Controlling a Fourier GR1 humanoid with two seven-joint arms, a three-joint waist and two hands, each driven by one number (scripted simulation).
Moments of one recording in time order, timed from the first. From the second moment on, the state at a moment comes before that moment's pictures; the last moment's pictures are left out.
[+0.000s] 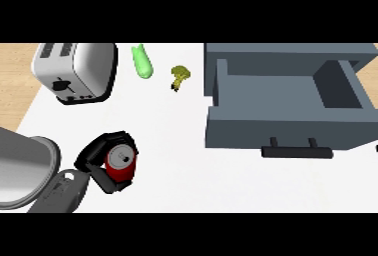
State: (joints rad) left arm -0.34 0.30 -0.21 -0.75 0.07 -0.48 -0.65; right arm 0.32 -0.05 -0.26 -2.18 -0.13 0.19 0.08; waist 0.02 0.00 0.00
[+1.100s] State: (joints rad) left arm -0.46 0.10 -0.11 -1.33 0.12 0.22 -0.02; right arm 0.29 -0.03 -0.26 -2.19 -0.12 0.18 0.10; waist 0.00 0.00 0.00
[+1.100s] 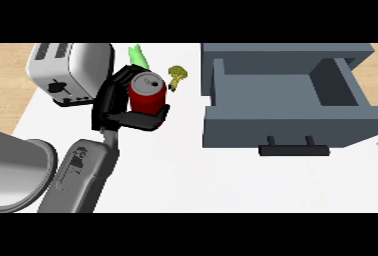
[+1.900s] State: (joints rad) left arm -0.94 0.00 -0.19 -1.21 0.03 0.42 0.26; right arm 0.29 -0.03 -0.28 -2.20 -0.12 0.21 0.11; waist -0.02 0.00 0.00
